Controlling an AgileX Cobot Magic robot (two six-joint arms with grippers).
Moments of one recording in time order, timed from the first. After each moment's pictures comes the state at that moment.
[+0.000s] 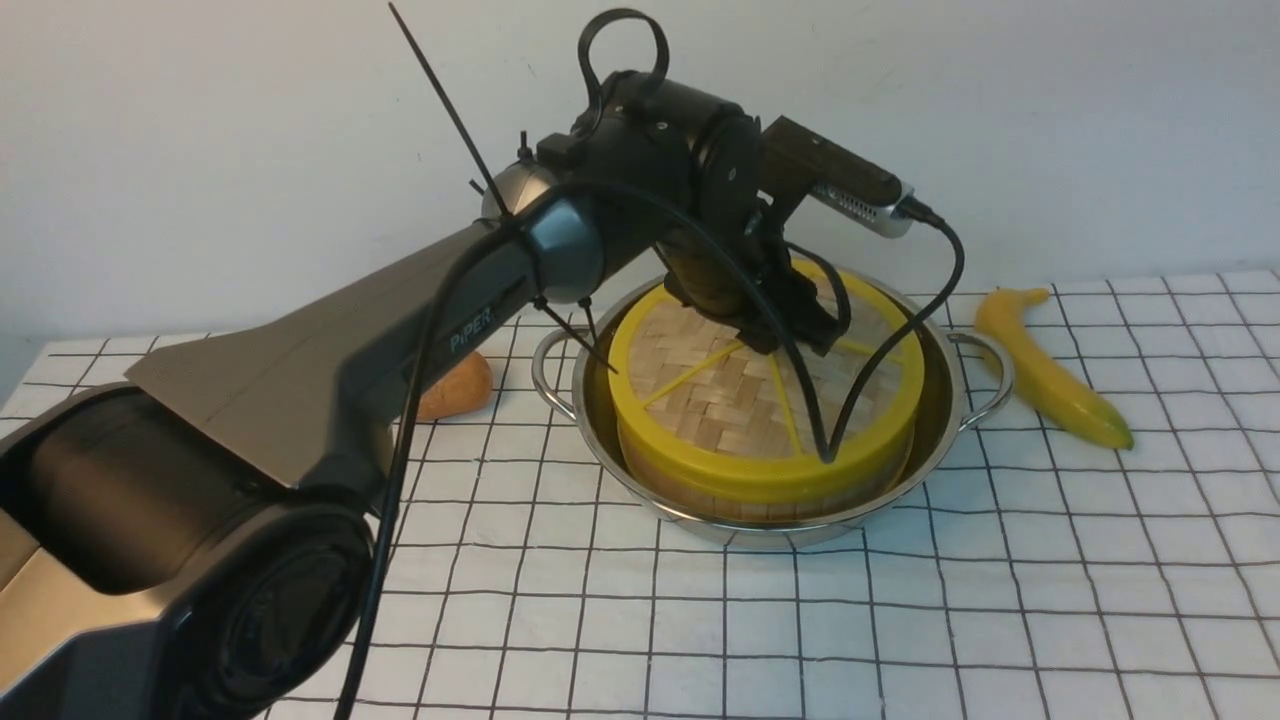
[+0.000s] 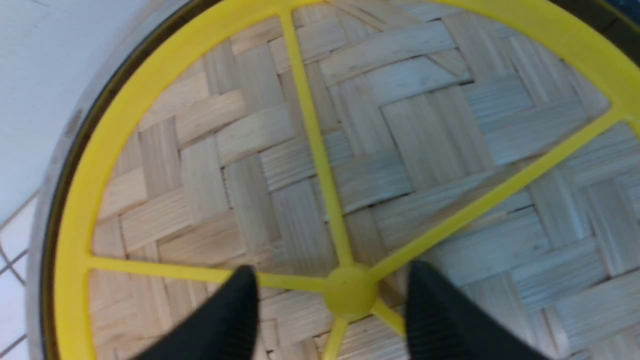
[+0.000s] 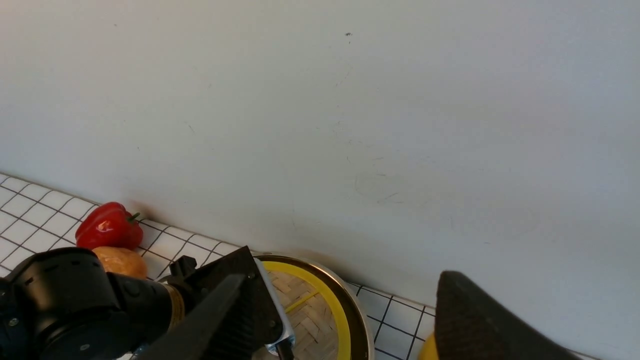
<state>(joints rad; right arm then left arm) 0.30 1.37 -2.00 0.05 1.23 0.06 -0.59 2.27 -2.08 0.11 0.93 0.12</state>
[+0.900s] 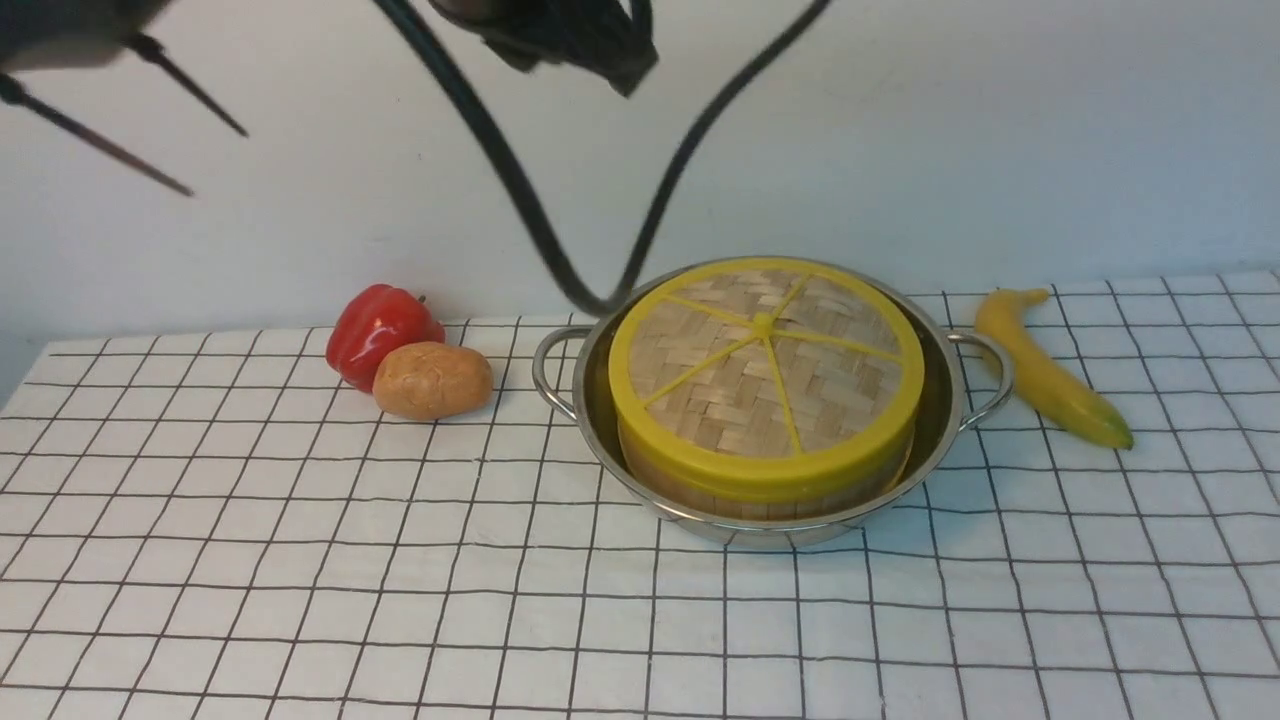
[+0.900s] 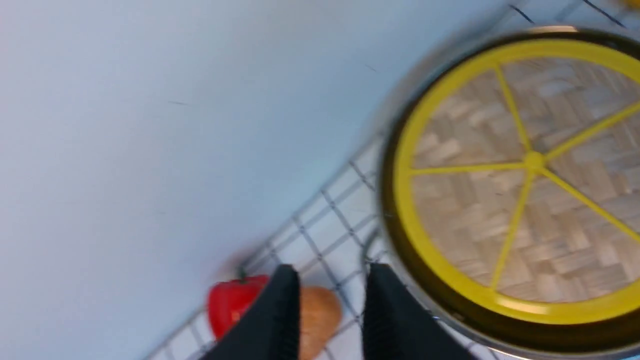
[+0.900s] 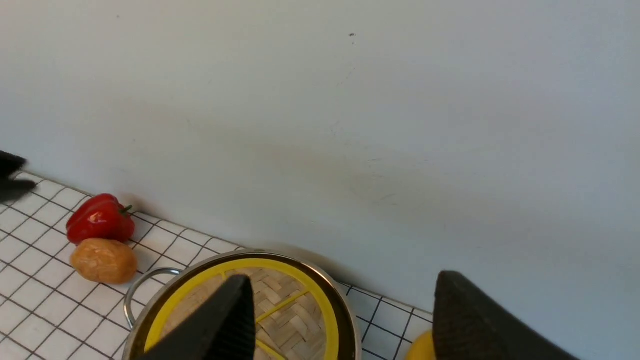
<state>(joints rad) 0.30 1.37 -2.00 0.04 1.23 0.02 -0.59 1.73 -2.08 0.40 1.21 0.17</state>
